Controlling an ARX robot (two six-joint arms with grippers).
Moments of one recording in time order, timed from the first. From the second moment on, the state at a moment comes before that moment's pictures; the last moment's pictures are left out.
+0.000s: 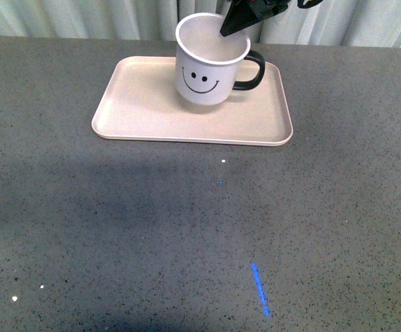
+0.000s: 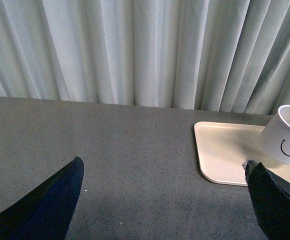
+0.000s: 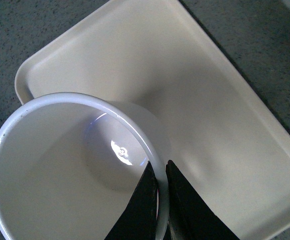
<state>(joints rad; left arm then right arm) 0.00 0.02 0.01 0.00 0.00 -0.01 0.15 2.43 2.19 -0.75 -0.43 -0.54</state>
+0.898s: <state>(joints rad) 0.00 0.02 0.01 0.00 0.00 -0.01 0.16 2.57 2.39 -0.91 -0.30 -0.75</state>
